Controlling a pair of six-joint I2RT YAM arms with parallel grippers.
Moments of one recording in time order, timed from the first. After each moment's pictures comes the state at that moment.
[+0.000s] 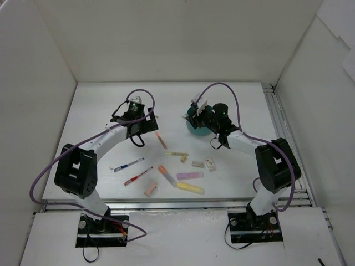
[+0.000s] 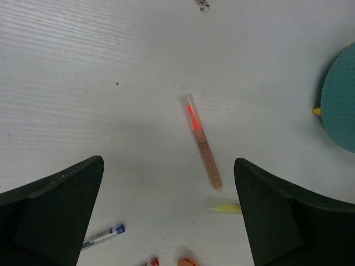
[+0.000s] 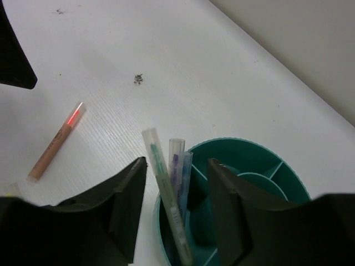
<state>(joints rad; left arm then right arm) -0.38 1.66 1.19 -0.38 -0.09 -0.58 0.40 1.70 0.93 0.52 -0.39 -0.30</state>
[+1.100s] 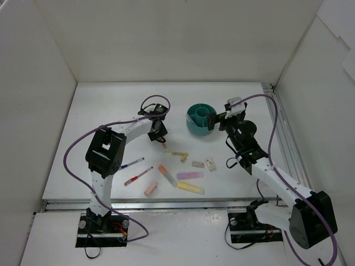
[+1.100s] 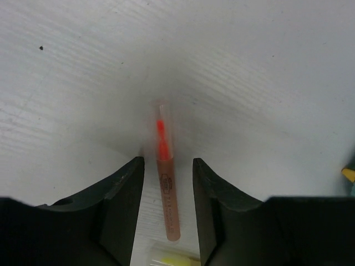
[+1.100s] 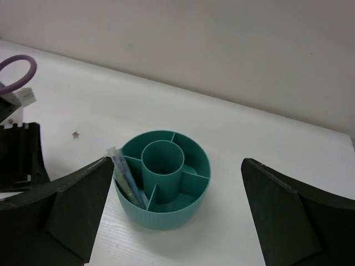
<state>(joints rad) -0.51 2.04 1.49 -0.55 -0.22 -0.93 0.39 1.12 0.63 0.52 0.03 -0.09</state>
